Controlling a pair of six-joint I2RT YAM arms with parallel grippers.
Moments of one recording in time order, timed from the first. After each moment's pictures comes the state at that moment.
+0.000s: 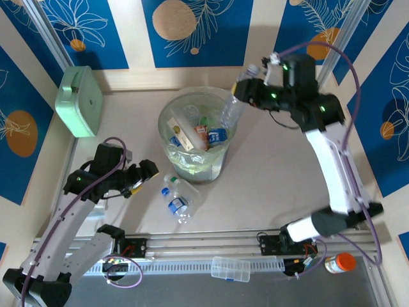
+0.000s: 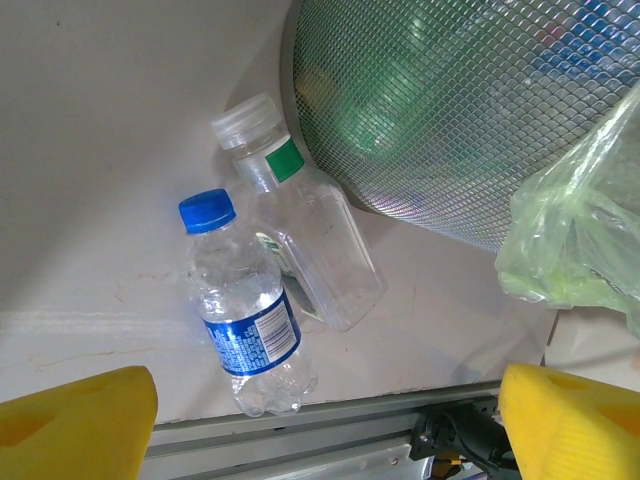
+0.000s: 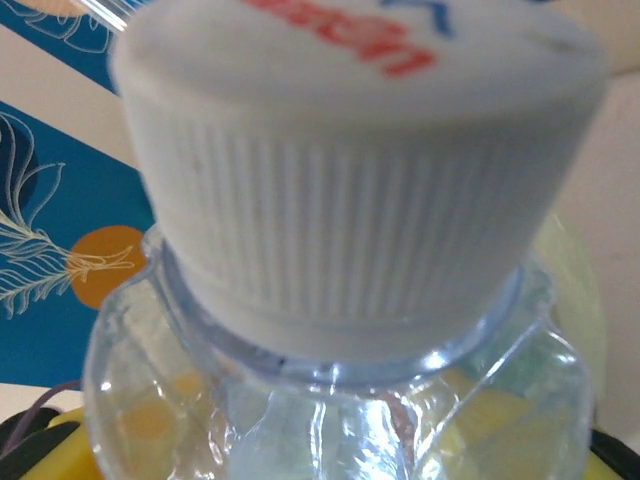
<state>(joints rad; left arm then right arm) -0.32 0.83 0.93 -1.05 0.36 -0.88 0.38 1.52 2.04 -1.02 -0.39 0.55</state>
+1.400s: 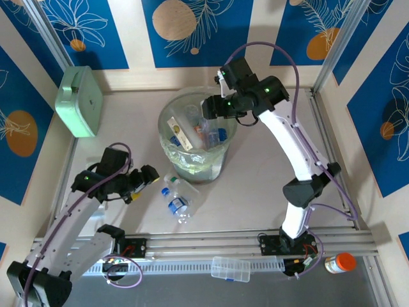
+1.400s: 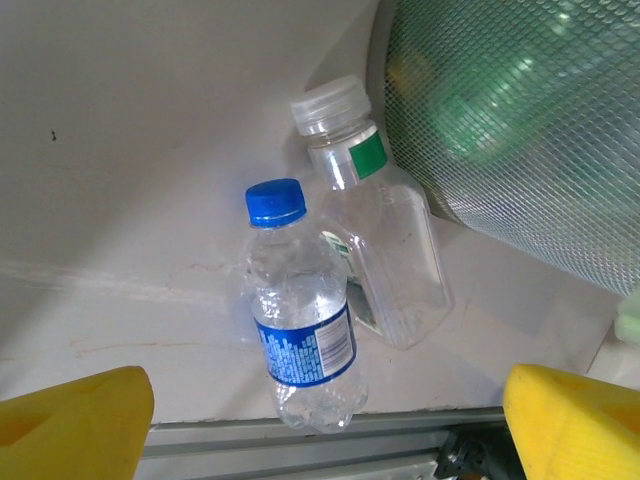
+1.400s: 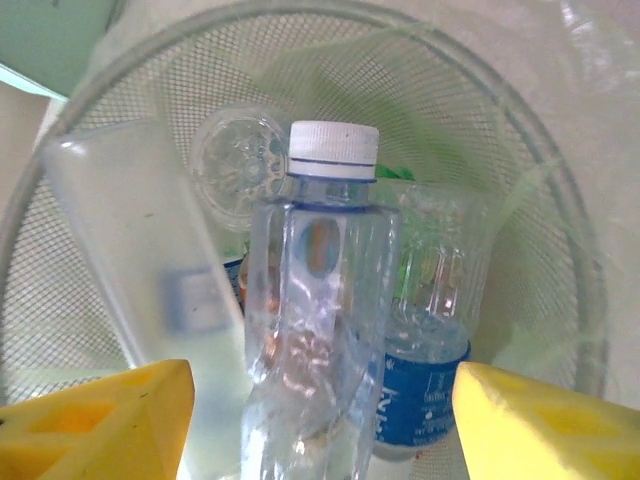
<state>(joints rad) -0.32 0.86 0.80 -1.01 0.33 -0.94 0.62 1.78 2.26 -1.36 -0.04 0.38</state>
